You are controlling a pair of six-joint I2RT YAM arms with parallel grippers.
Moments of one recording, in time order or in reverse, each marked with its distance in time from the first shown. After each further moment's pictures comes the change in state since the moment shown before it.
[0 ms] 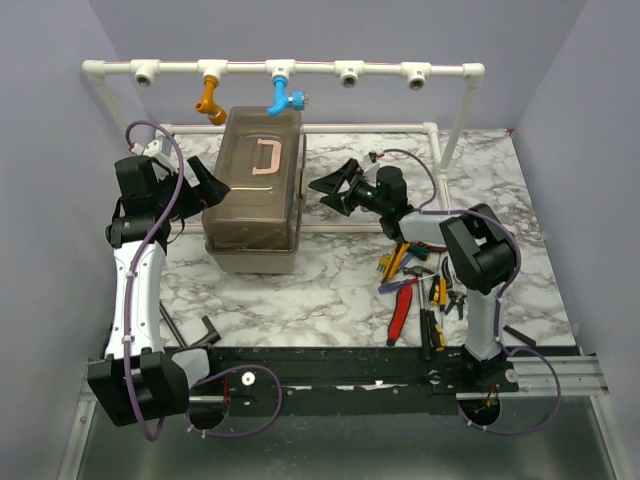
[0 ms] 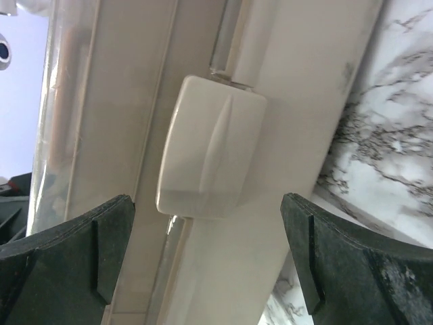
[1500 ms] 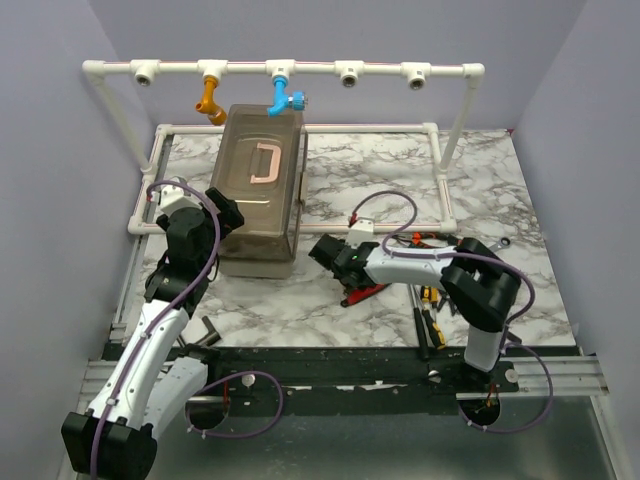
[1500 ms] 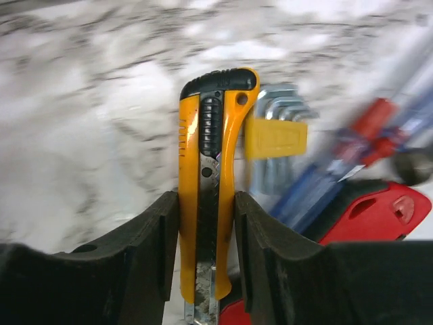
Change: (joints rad) left arm -0.424 -0.329 -0.417 0.307 -0.773 -0.171; right arm 0.508 -0.129 0.044 -1.235 1.115 -0.117
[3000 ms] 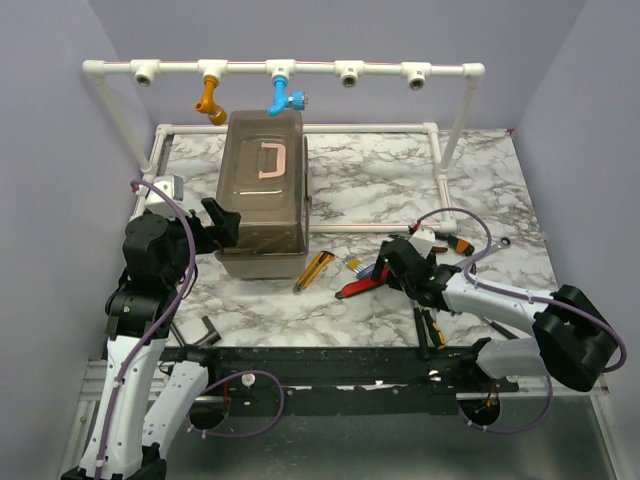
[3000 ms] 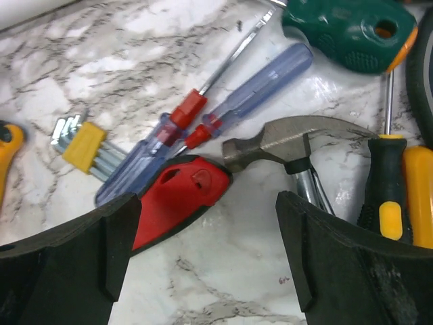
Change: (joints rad) left arm 0.085 -0.150 0.266 -0.360 0.407 0.184; right arm -0.221 -0.575 -0.604 0.313 -0.162 -0.132
